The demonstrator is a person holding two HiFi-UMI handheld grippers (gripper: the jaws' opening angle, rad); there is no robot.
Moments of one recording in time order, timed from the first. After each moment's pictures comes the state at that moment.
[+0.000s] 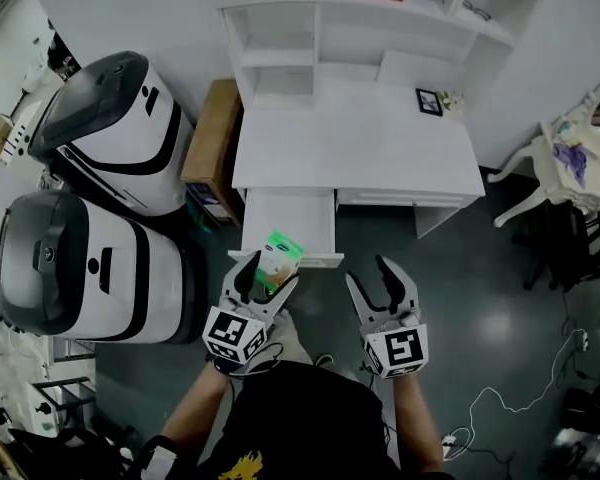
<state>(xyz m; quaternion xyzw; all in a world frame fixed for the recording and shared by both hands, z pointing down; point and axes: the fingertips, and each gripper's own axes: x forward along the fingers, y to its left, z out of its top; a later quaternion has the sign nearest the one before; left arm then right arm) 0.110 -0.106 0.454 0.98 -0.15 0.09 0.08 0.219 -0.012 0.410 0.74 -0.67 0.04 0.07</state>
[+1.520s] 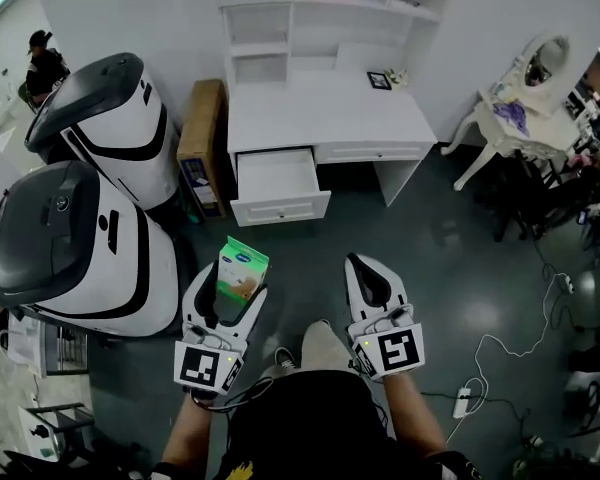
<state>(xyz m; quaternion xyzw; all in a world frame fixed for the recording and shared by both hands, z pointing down) -0.209 0.090 0.352 0.99 -0.15 0.00 -0.02 -0.076 0.188 0.329 0.78 -0.62 -0.04 0.03</state>
